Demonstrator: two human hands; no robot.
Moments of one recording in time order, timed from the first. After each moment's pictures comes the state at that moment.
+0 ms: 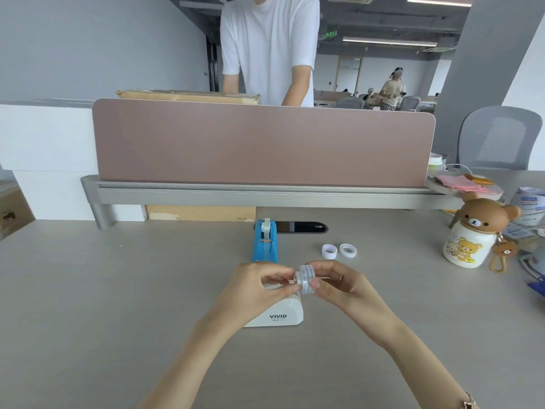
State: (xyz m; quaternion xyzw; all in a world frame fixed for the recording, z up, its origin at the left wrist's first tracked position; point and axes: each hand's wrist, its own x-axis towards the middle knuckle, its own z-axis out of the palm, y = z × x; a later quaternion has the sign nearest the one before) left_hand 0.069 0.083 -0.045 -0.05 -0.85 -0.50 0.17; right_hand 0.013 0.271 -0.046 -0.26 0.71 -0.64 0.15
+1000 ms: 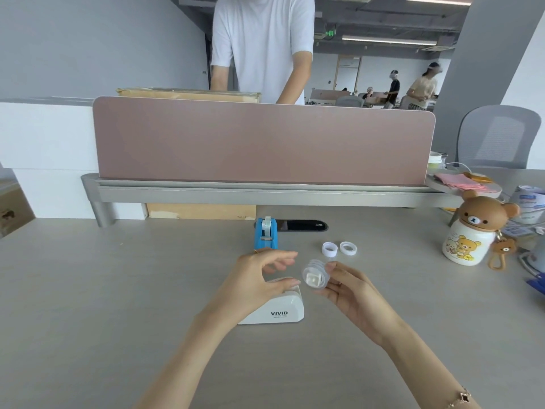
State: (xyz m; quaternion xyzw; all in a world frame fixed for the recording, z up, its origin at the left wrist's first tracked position) left_hand 0.065 0.075 -0.042 -0.05 -0.87 -0.45 0.19; right_hand 0.007 0.271 -0.052 -0.18 0.56 -0.77 0.24
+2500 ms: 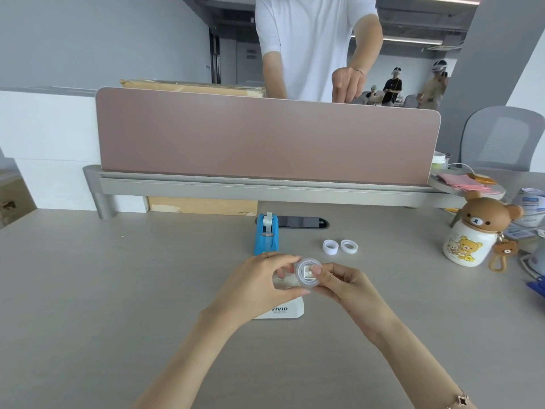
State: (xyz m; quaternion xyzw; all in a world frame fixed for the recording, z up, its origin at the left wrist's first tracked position) left_hand 0.067 0.081 -0.049 -0.07 -0.93 -0.32 0.19; right_hand 0.011 0.263 -0.055 -0.17 0.71 -0.66 0.19
